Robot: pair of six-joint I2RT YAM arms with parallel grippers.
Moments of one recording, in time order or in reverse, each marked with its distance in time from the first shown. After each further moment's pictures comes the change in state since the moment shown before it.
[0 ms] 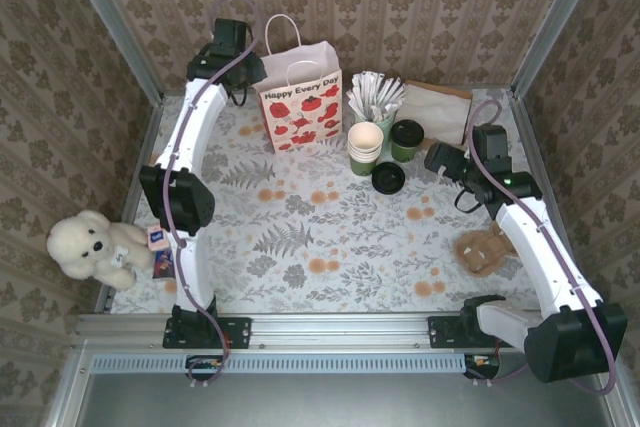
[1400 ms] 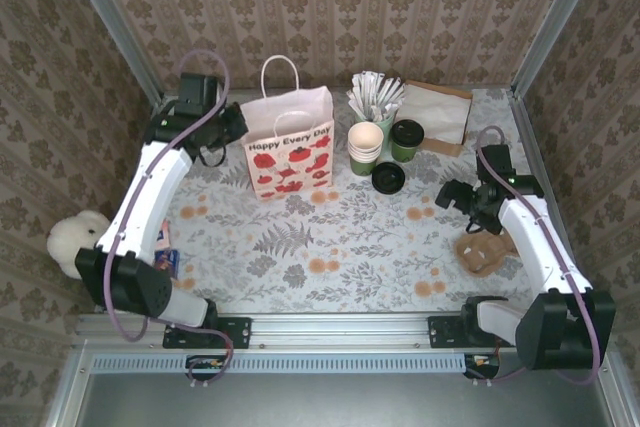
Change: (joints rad) left arm 0.000 -0.681 -0.786 0.007 0.163 -0.121; right arm -0.138 0.051 -0.074 -0.328 -0.085 -0.006
